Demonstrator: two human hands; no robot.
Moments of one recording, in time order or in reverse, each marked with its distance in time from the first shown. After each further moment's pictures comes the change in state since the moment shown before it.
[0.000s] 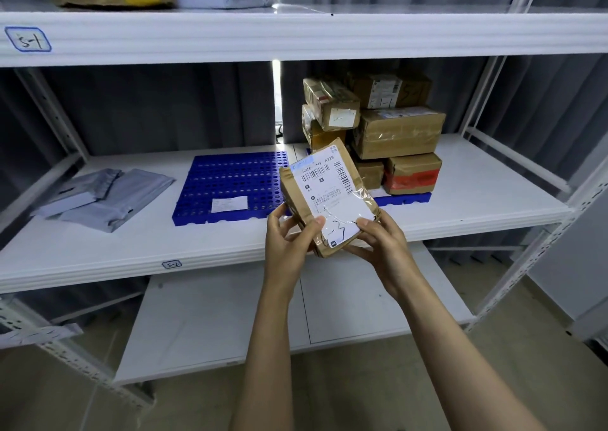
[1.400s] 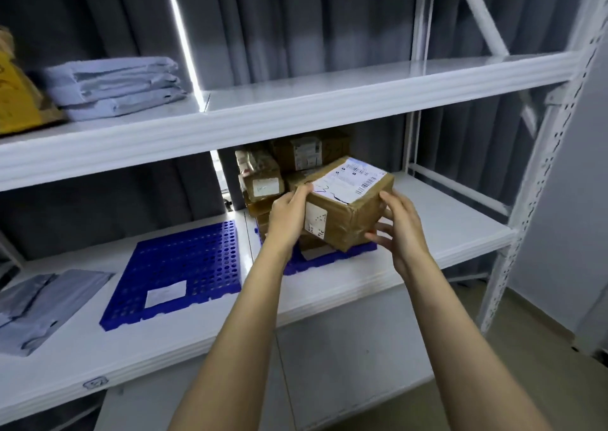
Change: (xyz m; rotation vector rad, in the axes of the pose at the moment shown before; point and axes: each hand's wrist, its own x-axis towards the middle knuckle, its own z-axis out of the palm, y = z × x) left_hand 0.097 0.061 0.177 0.318 -0.195 0.030; right_hand 0.077 -0.115 -0.121 0.059 0.378 -0.127
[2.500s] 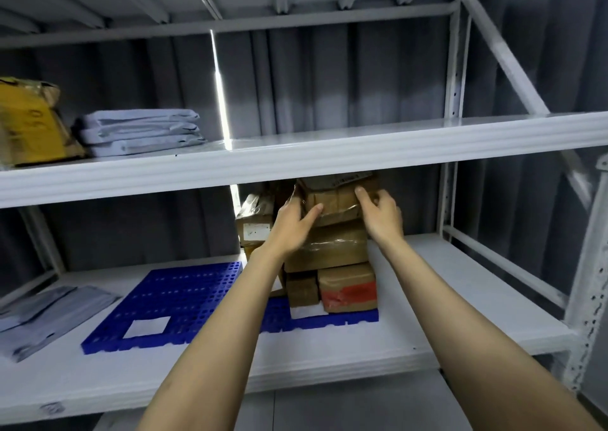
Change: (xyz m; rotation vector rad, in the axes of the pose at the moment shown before) left_hand 0.099 0.009 0.057 0.605 0.127 0.517; right_hand 0.144 -0.051 0.010 -0.543 -0.126 -0.421
